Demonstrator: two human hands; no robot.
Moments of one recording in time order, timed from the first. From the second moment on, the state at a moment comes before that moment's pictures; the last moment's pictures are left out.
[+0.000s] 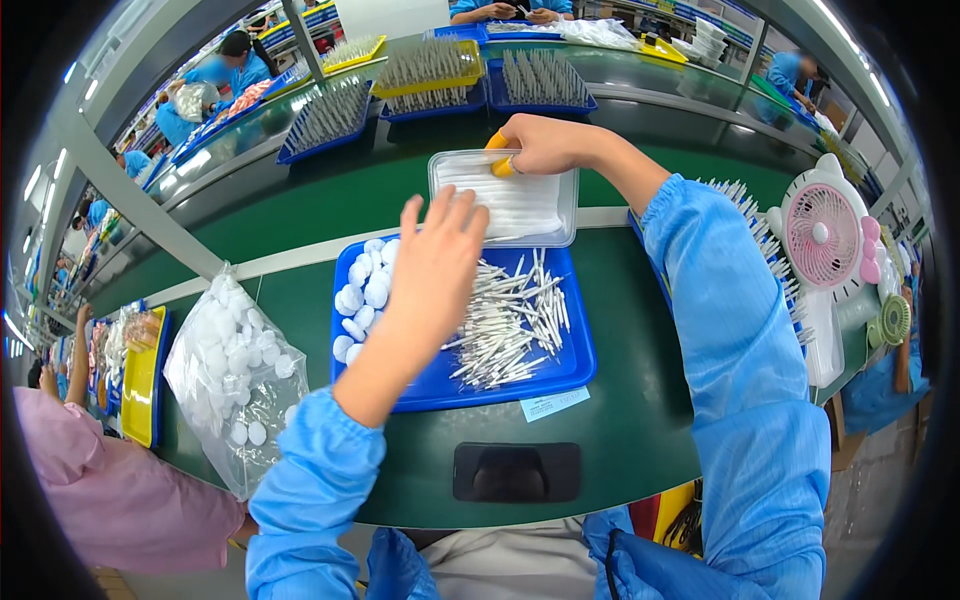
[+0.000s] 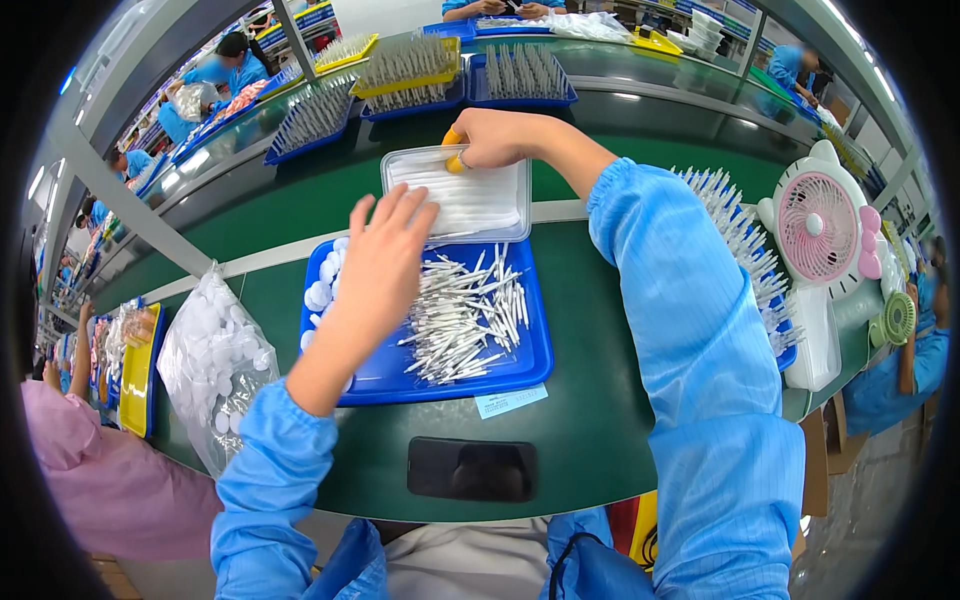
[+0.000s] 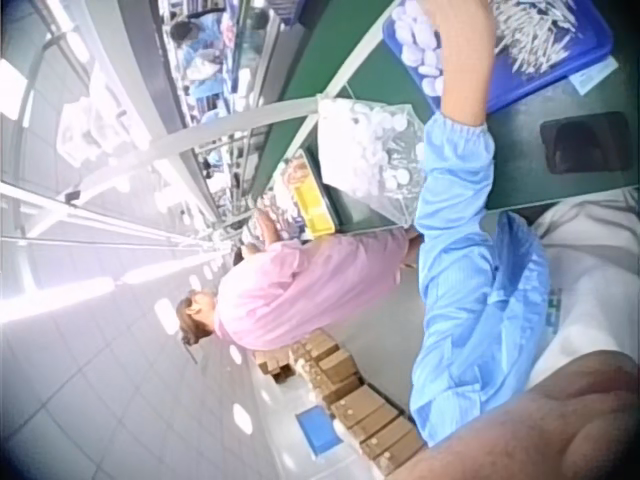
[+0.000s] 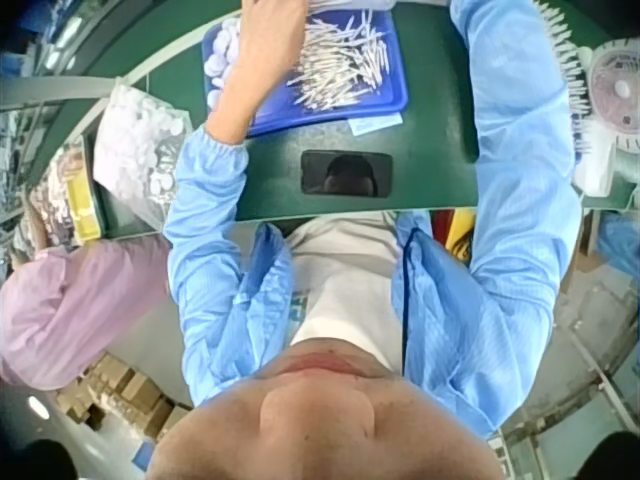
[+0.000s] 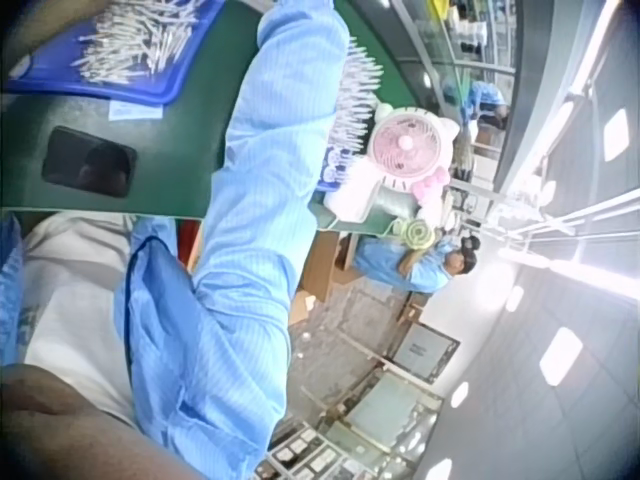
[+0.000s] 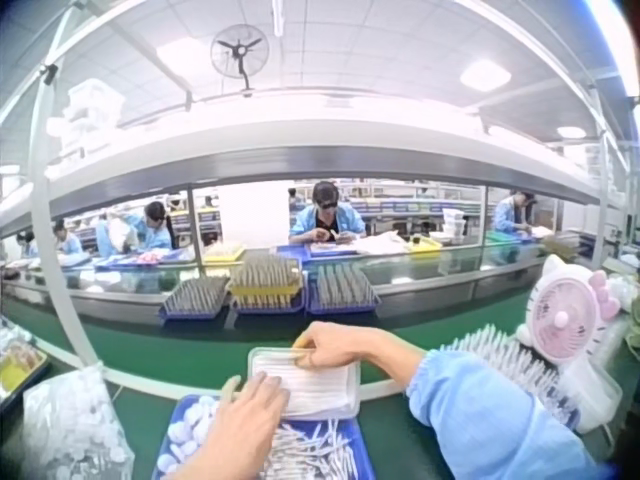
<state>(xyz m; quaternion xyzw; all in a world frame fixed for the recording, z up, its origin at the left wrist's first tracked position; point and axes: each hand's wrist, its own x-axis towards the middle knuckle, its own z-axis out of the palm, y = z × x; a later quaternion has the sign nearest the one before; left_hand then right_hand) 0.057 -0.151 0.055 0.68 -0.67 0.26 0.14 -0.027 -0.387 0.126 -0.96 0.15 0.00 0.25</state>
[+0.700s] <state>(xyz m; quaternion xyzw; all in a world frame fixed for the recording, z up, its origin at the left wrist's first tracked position) 0.096 -0.167 0.118 0.70 -0.64 0.05 0.32 -0.030 -0.384 0.119 -0.92 0.19 0.08 0.34</state>
